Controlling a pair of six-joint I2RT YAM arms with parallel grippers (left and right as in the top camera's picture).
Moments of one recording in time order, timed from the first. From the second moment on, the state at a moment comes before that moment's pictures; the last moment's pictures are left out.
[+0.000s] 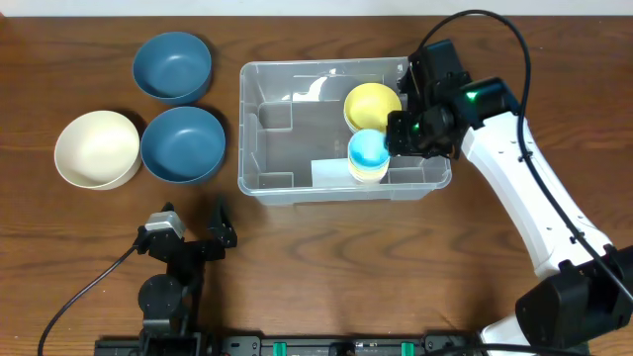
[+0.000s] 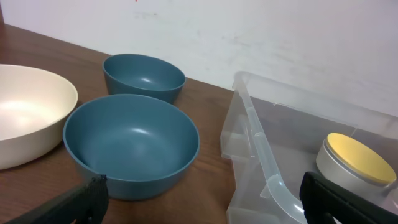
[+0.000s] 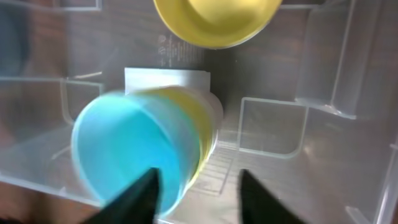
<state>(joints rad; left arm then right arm) -0.02 0.01 0.02 -0.12 -0.01 -0.32 0.36 1.70 1.55 -1.10 -0.17 0.35</state>
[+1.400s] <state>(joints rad) -0.02 0.01 0.02 -0.12 -0.01 -0.32 -0.34 1.95 1.79 -1.11 0.20 0.66</state>
